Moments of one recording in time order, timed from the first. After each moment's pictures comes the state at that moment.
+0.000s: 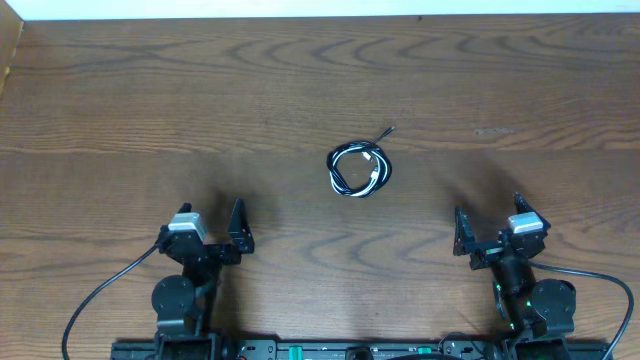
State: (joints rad) left arm 0.02 0.04 0.04 -0.12 0.10 -0.22; right arm 0.11 0.01 0.01 -0.06 -0.10 0.02
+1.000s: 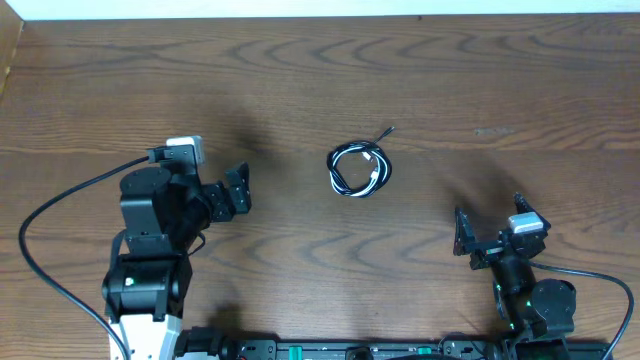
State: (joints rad) left arm 0.02 0.83 0.76 -0.56 0.21 -0.17; right arm 0.11 0.01 0.01 -0.06 -0.10 0.02
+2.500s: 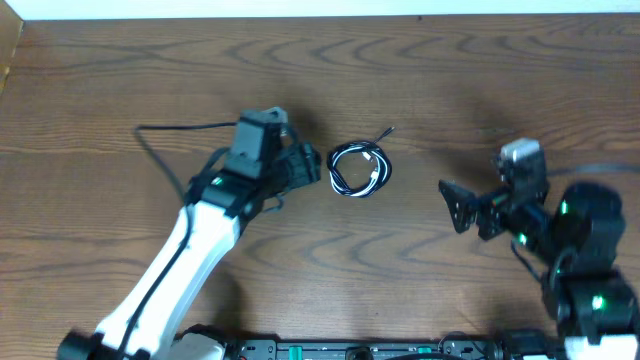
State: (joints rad) left arm -0.38 1.37 0.99 -0.53 0.18 -0.64; right arm 0.07 0.76 0.78 -0.51 -0.45 -0.01
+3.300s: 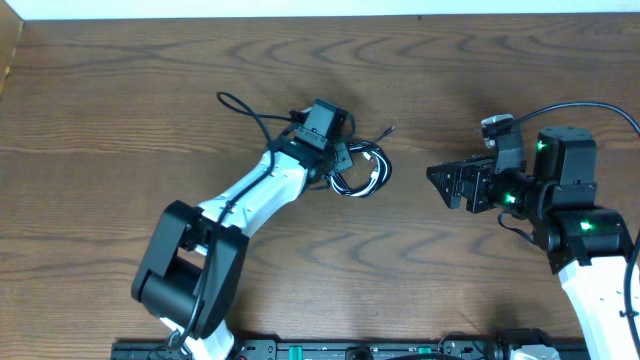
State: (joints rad) left arm -0.52 1.84 1.15 -0.39 0.02 -0.84; right arm 0.07 1.07 0.92 -0.65 -0.55 0.14
